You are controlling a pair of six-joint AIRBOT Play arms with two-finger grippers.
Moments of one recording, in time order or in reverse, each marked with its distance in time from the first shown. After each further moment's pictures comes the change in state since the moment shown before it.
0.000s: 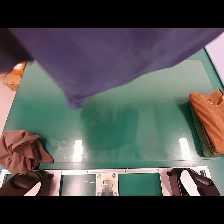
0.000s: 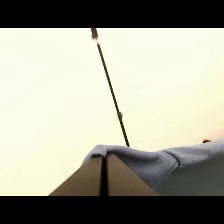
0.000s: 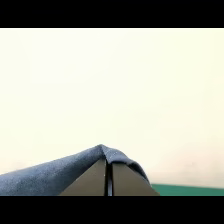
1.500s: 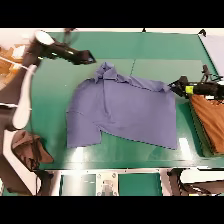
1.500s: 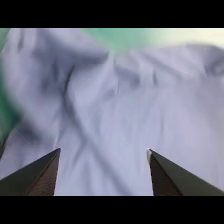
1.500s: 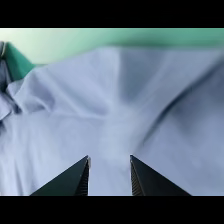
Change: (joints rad) left arm 0.233 -1.131 -0.025 -0.486 -0.291 0.021; right arm -0.048 -0.822 -0.562 -0.011 0.074 -0.145
